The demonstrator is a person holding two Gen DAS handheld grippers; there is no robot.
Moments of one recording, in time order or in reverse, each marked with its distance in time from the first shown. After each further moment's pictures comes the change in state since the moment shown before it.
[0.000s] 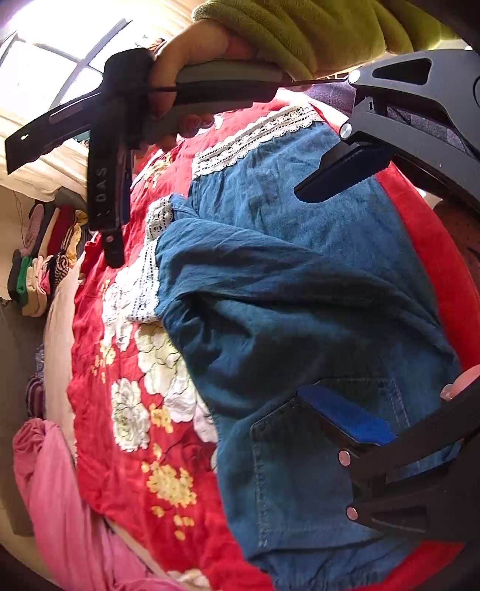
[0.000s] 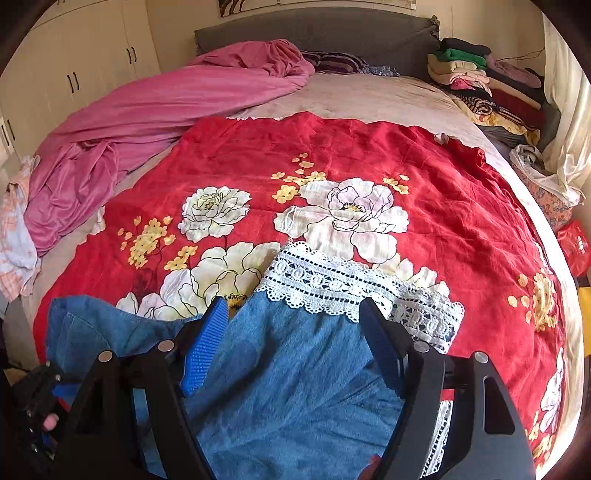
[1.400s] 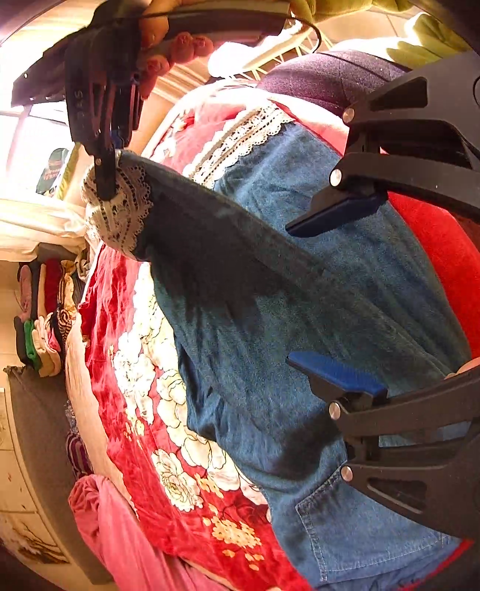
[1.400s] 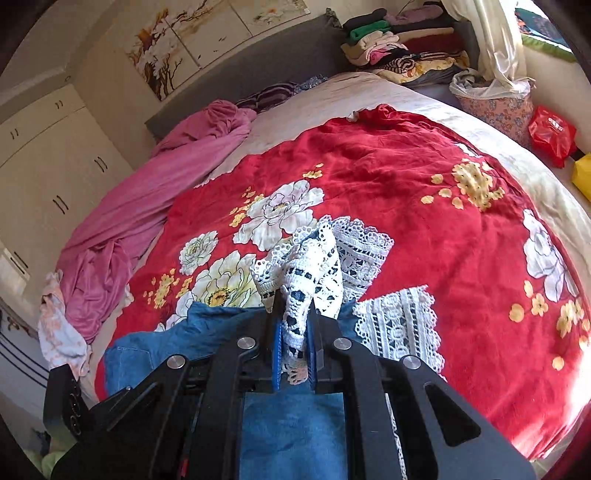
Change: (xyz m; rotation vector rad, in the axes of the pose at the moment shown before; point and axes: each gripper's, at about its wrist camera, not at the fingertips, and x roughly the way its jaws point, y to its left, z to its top) left arm 0.035 -0.071 -0.011 0.306 -0.026 0.038; right arm -0.117 -0.101 -0.119 0.459 -0.188 0.098
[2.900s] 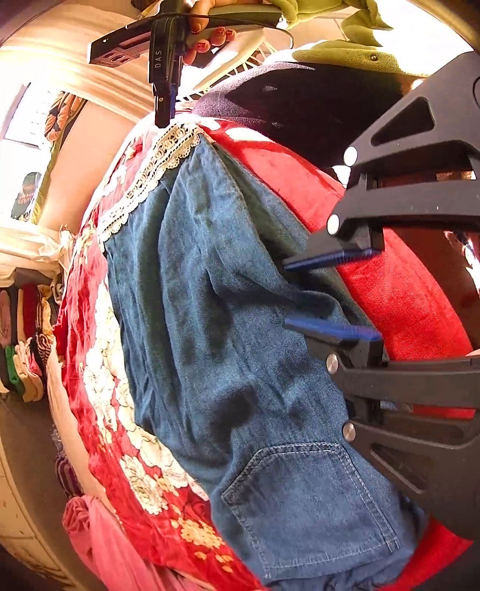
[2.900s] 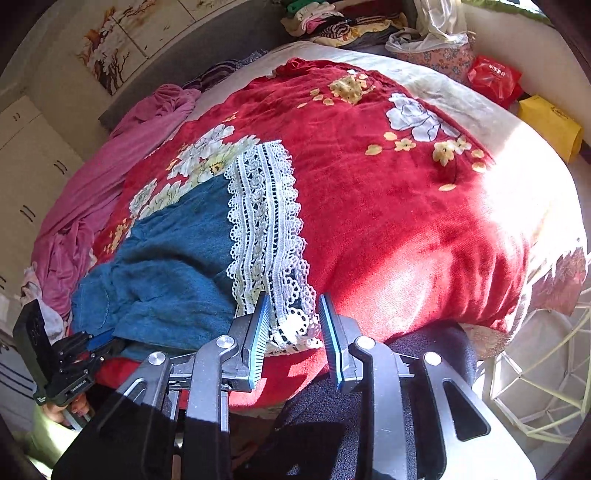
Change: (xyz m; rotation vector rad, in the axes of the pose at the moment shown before) left arm -0.028 0.010 -0.047 0.077 0.068 -0.076; right arm -0.065 -0.067 -0.102 0.052 0.082 -0.136
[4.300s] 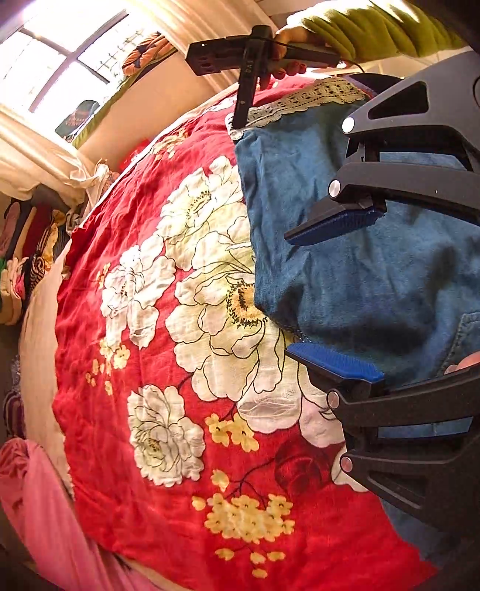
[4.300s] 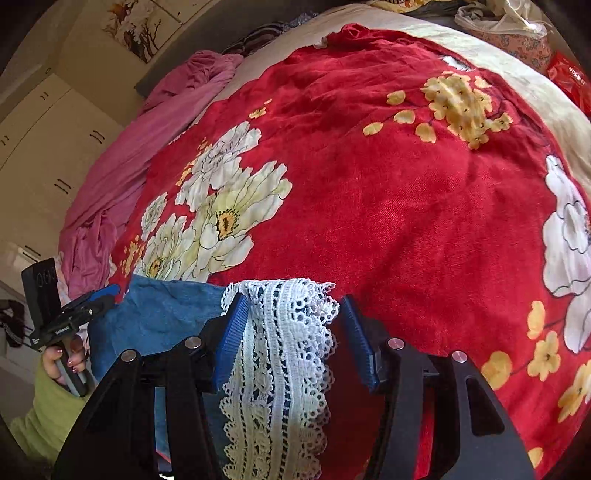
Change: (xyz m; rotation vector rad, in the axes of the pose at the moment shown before) left arm 0.052 0.143 0.118 -0.356 0.062 -0.031; right arm 0.158 -0.007 0.143 -0.080 0.233 0.213
